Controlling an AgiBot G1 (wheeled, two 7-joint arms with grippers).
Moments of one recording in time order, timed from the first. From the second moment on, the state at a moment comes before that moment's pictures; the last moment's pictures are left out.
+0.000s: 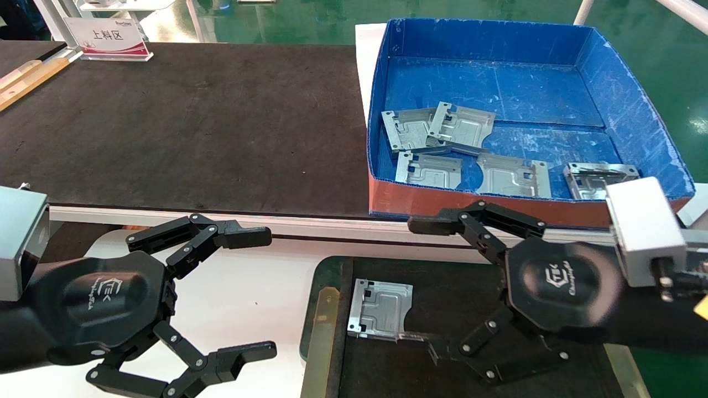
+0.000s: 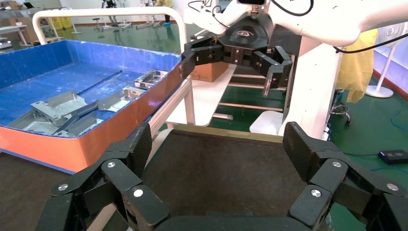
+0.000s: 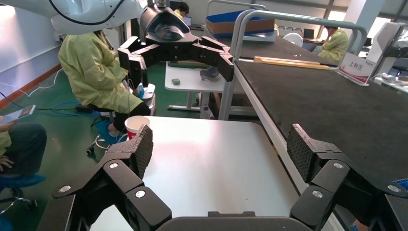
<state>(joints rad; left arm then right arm) -1.10 0.56 0.40 -1.25 0.64 1.44 -0.12 1.17 -0.68 -0.41 1.13 -0.72 -1.52 0.05</state>
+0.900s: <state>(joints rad) -1.10 0.56 0.40 -1.25 0.64 1.44 -0.12 1.07 -0.61 -0.27 1.29 -0.73 -1.49 0.19</state>
